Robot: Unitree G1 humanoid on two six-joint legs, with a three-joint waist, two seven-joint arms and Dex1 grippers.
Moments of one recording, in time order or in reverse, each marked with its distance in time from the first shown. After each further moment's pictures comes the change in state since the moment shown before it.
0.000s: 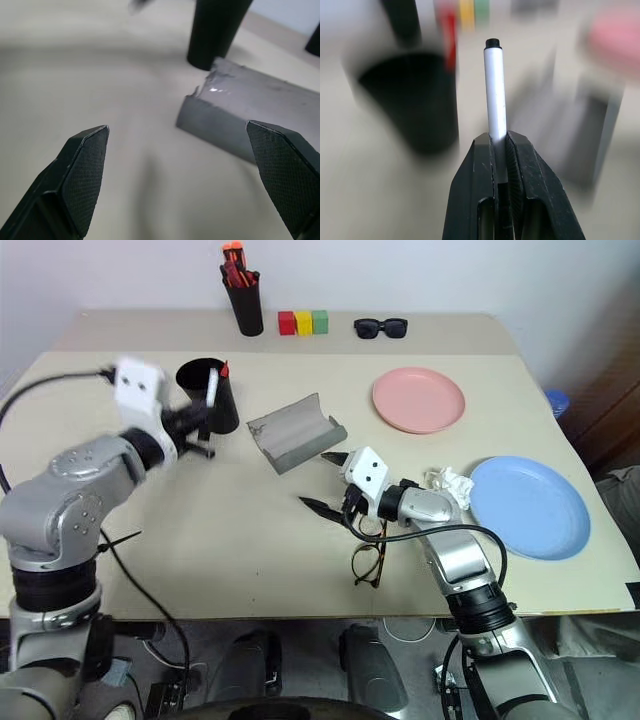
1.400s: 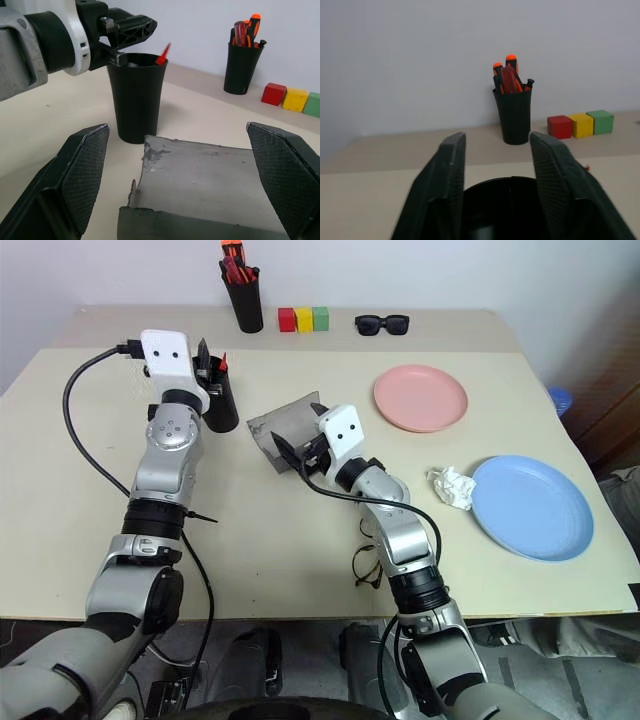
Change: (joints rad) left arm -0.239 -0.242 -0.089 0.882 0.483 -0.901 0.350; right arm -0.100 0.296 -0.036 0.084 -0.048 -0.005 -0.336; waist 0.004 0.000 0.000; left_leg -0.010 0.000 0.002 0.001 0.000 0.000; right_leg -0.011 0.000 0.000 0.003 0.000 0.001
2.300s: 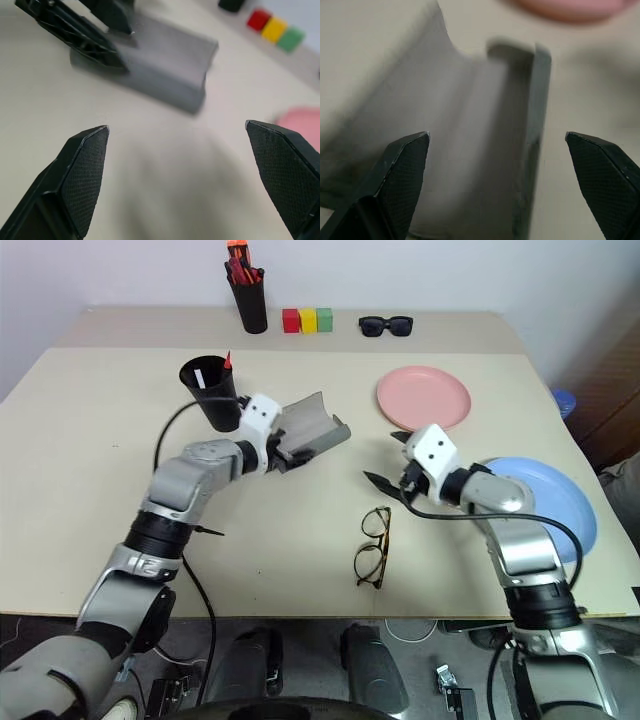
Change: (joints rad) left arm 0.058 0.039 -0.310 -0.189 -0.230 0.725 -0.629; right arm 0.186 -0.560 -0.166 -0.133 0.065 0.090 0.340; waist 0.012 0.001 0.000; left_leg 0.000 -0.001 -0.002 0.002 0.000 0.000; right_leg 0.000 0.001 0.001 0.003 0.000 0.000
